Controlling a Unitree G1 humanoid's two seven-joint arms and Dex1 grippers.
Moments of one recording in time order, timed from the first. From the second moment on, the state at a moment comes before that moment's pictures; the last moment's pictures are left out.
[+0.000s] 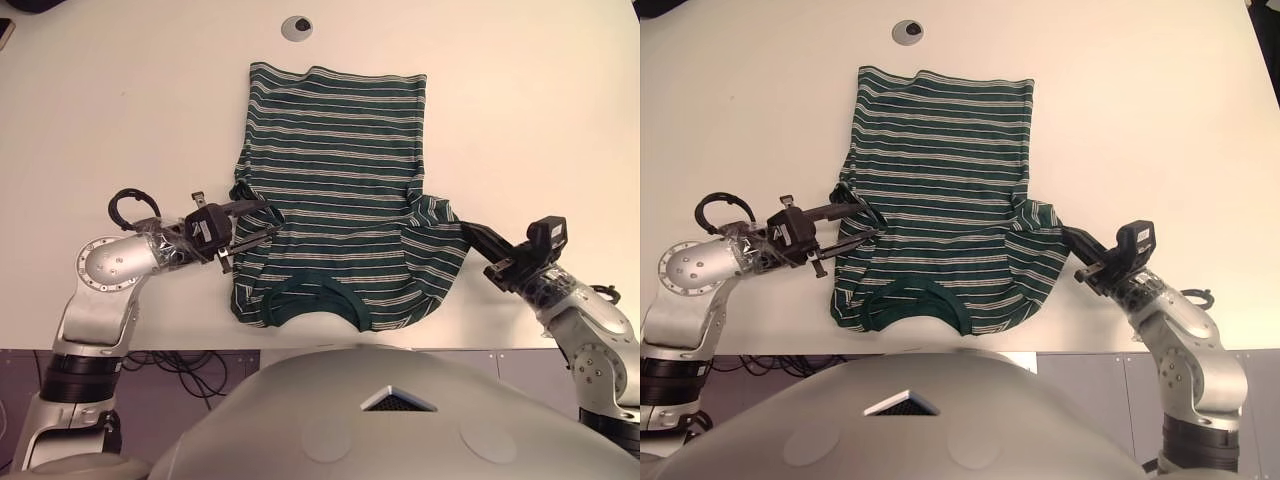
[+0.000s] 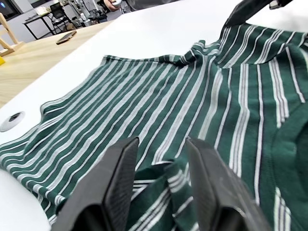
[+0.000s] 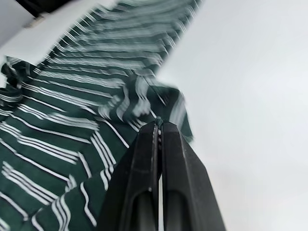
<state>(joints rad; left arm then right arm) 0.27 0.71 -0.03 -0.27 -0.25 -0.08 -0.95 0.55 -0.49 -0.23 -0.53 0.62 0.55 0.59</state>
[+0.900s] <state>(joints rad) 0.29 0.69 -0.08 -0.16 -0.22 -0.12 -0.96 0.31 -0.60 0.41 -0.55 0.16 0.48 0.67</state>
